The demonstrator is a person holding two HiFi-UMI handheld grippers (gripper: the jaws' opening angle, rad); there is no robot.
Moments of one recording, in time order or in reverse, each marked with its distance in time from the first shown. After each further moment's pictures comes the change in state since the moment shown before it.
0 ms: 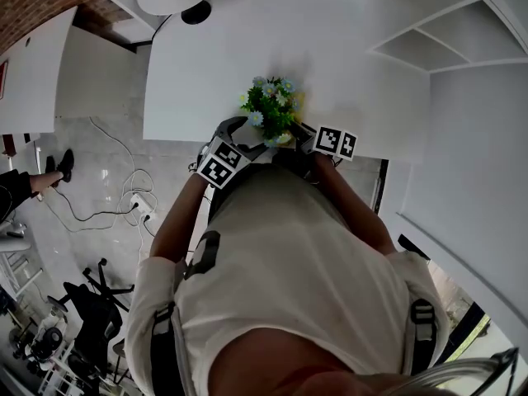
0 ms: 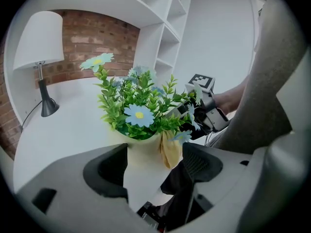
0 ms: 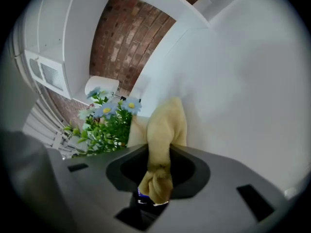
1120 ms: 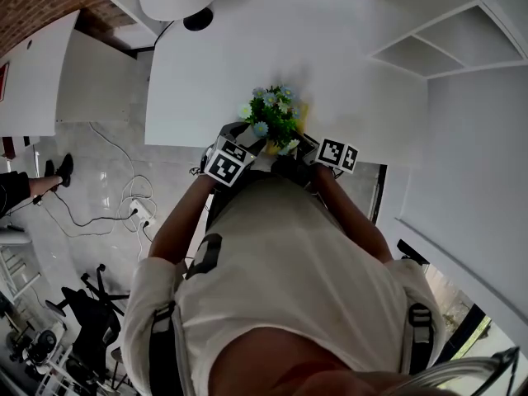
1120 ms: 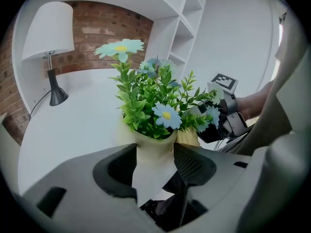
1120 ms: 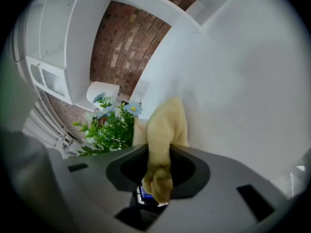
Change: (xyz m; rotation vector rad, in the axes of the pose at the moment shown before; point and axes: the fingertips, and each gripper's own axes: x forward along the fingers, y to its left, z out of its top) left arm 0.006 0.017 -0.007 -0.121 0.067 0.071; right arm -0.012 0.003 -0.005 0.046 -0.050 0.011
